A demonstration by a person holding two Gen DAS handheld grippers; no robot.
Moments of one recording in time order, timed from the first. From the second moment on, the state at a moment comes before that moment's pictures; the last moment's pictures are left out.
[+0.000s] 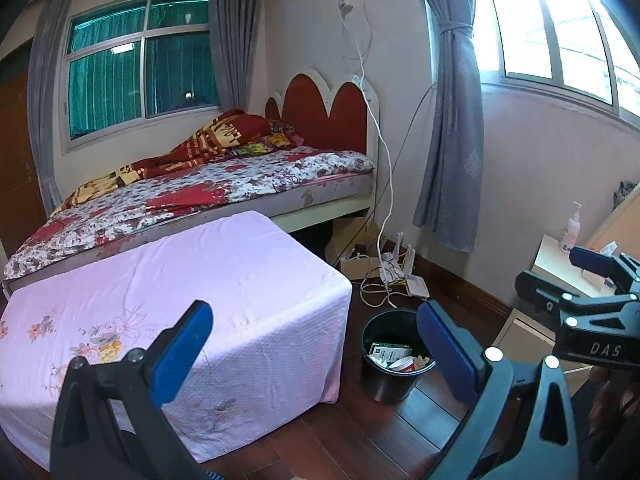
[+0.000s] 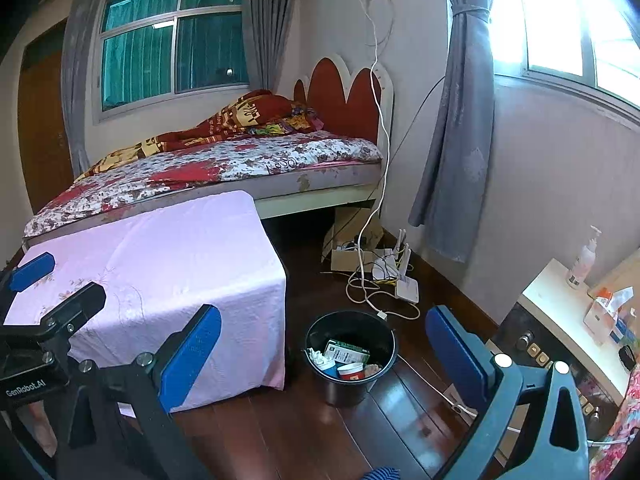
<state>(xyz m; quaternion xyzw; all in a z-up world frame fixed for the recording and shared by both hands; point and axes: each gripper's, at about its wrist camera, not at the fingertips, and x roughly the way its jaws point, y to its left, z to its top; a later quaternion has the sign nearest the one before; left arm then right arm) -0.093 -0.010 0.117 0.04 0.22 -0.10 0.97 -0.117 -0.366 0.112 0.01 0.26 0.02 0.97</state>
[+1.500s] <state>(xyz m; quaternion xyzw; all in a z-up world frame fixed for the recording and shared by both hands) -0.091 -0.011 0.114 0.05 0.23 -0.10 0.97 -0.116 -0.372 0.107 0.01 0.27 0.01 0.96</state>
